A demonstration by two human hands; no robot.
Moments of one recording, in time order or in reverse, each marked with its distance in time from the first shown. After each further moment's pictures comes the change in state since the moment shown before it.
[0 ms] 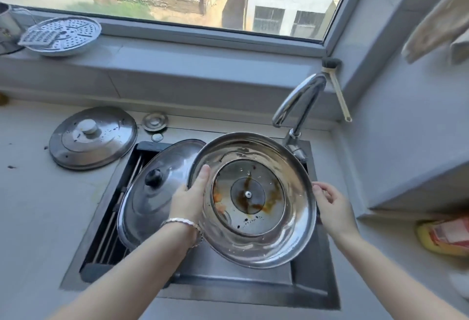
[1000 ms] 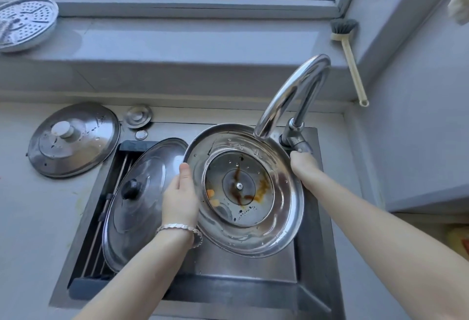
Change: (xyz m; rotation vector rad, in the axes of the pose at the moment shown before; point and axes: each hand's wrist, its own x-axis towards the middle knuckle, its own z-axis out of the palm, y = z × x) left_hand 0.037 0.016 0.065 0.278 0.239 0.124; right_hand 0.163 0.015 0.063 -0.351 -0.143 0.475
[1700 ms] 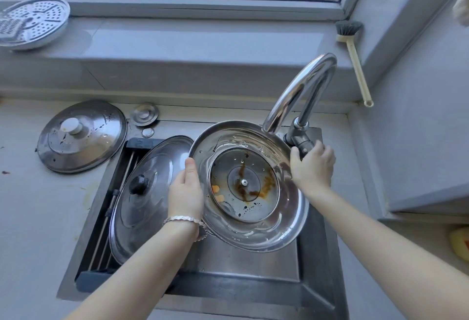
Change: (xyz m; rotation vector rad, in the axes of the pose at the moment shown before) left_hand -0.001 0.000 -0.006 -0.055 0.001 -0.018; right_hand -0.047 0.011 -0.003 -0.154 0.344 -0.352
